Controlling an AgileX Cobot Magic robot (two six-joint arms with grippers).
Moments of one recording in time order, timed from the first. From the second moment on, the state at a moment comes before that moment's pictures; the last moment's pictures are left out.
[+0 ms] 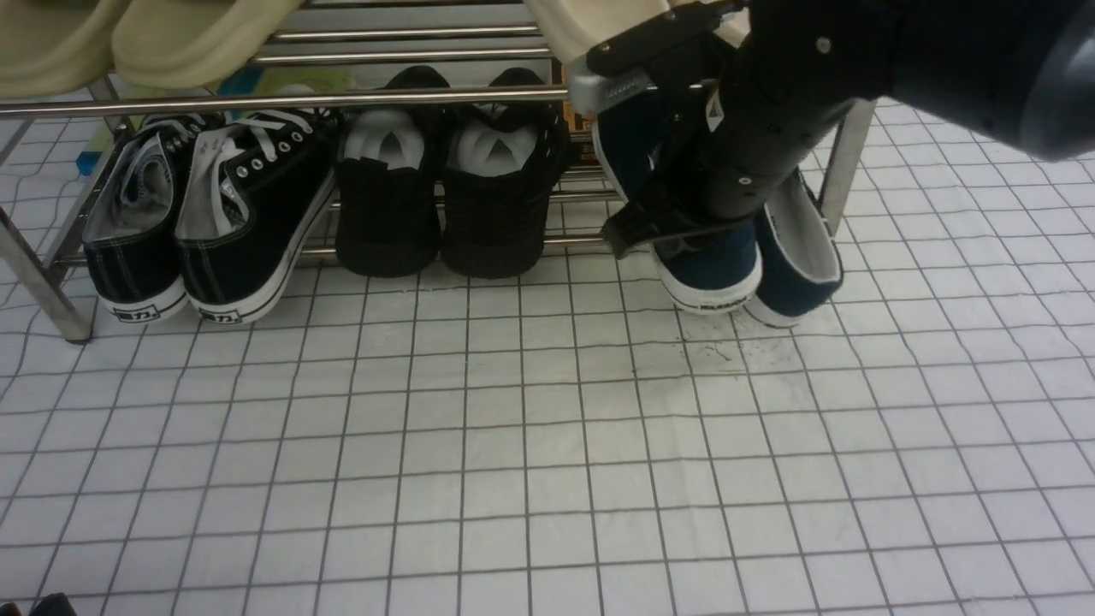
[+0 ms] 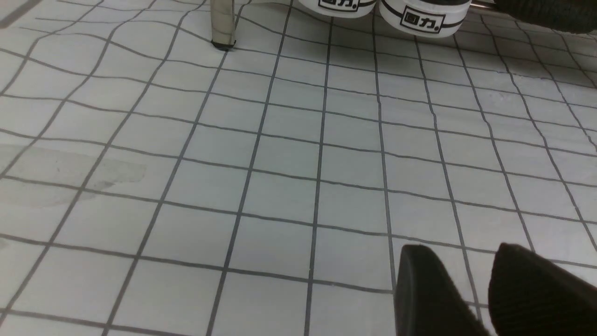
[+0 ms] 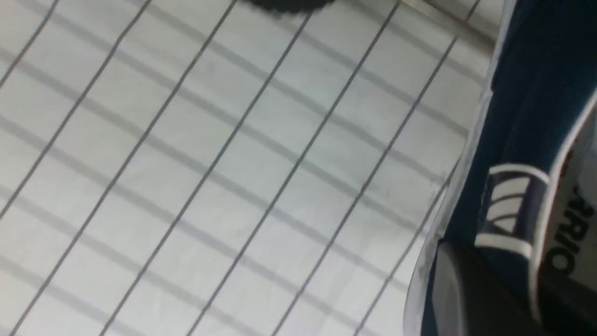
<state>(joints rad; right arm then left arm) 0.62 1.83 -1.73 -0.06 1.03 0.07 -0.02 -0.01 0.03 0.15 0.38 -0.29</state>
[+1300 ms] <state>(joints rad) 0.75 1.33 -1.11 0.35 1.17 0.08 -0.02 -0.01 0.03 0.15 0.38 -0.29</state>
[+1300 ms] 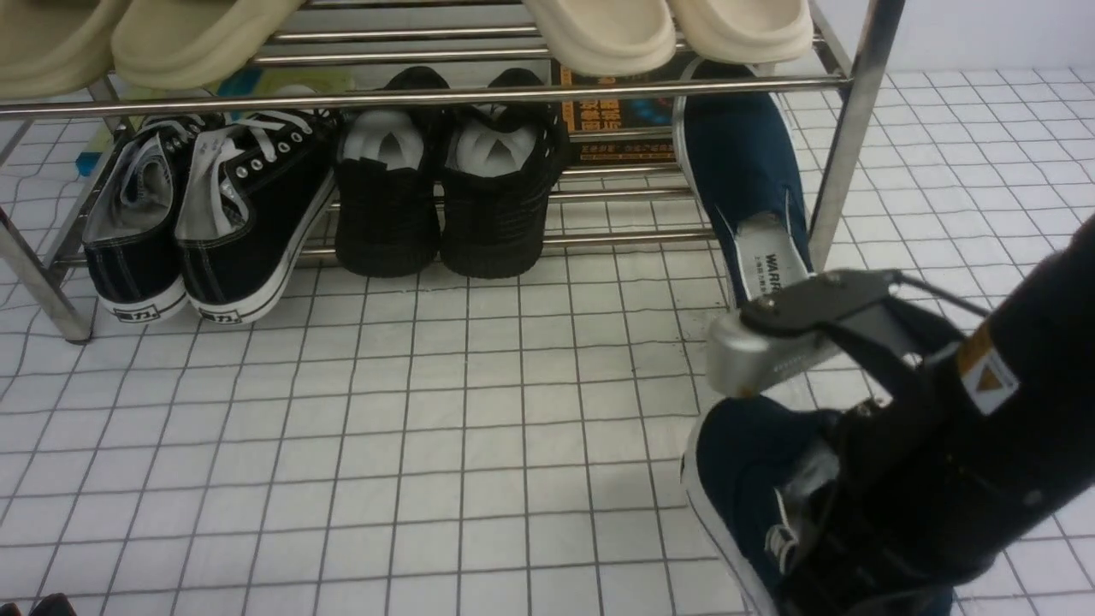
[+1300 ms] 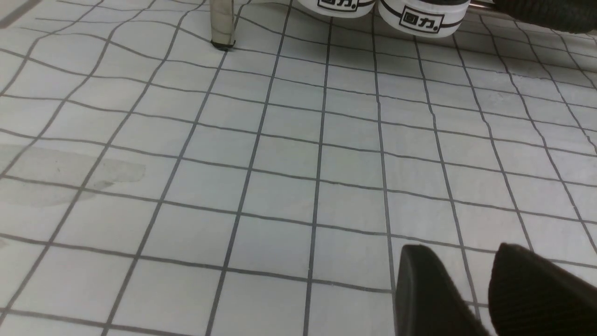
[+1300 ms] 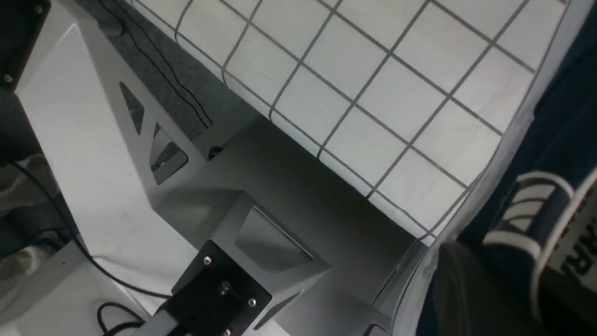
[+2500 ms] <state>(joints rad) 0.76 1.57 -1.36 0.30 1.08 0.07 -0.02 -0.01 0.03 0.15 0.38 -0.29</state>
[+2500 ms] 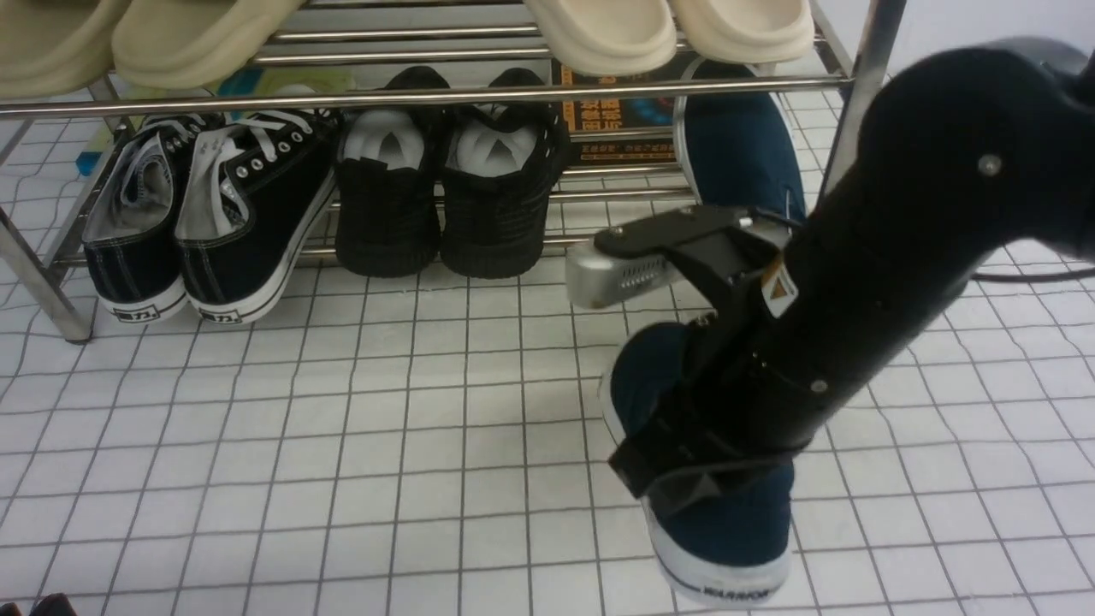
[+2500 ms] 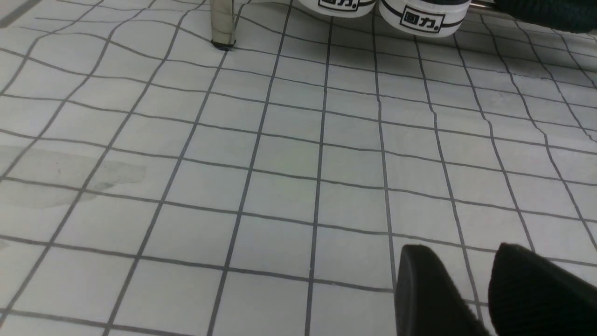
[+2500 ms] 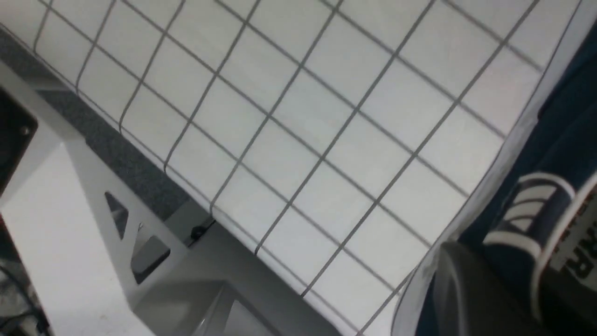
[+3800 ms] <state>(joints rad) 0.75 1.82 -1.63 -0.01 1.14 0.15 -0.02 -0.01 0.03 0.15 0.38 -0.29</state>
